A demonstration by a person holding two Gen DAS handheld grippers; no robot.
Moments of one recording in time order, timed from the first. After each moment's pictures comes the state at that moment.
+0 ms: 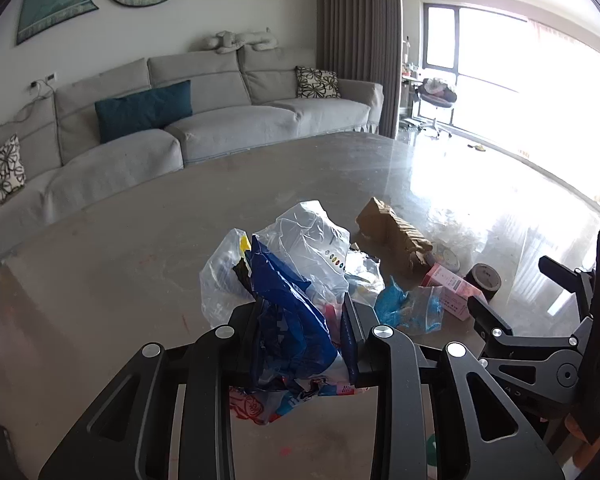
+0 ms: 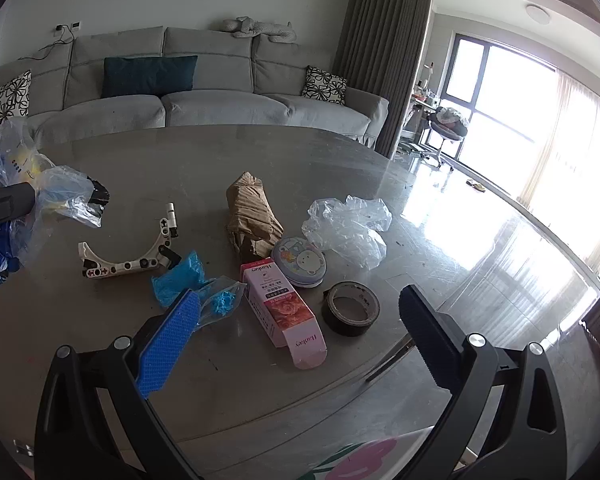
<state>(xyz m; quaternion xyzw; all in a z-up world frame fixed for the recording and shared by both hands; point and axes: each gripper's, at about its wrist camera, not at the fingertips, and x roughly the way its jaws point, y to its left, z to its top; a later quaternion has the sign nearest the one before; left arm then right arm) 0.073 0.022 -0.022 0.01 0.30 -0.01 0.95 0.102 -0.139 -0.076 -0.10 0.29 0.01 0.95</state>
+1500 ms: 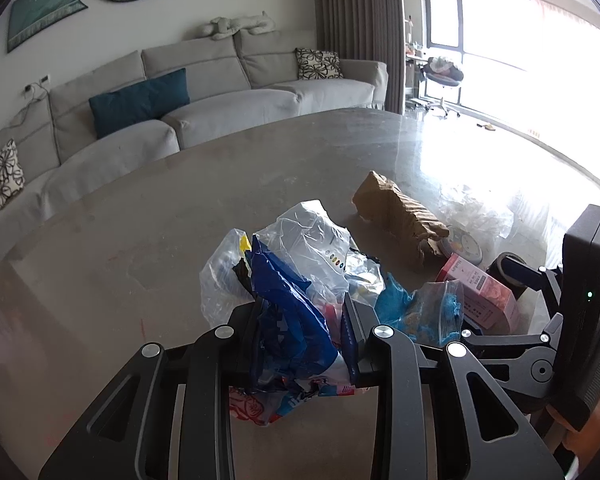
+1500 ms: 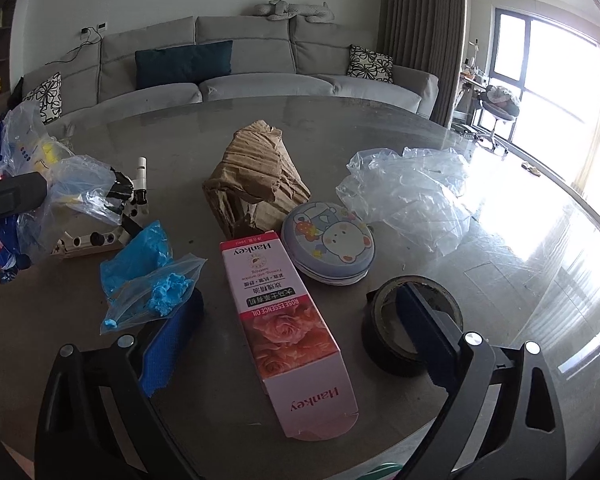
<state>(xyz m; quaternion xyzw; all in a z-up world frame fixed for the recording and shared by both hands) 0.117 -0.018 -0.059 0.03 0.33 0.01 0.94 0.158 -0.154 -0.129 -0.07 0.32 0.12 0.94</state>
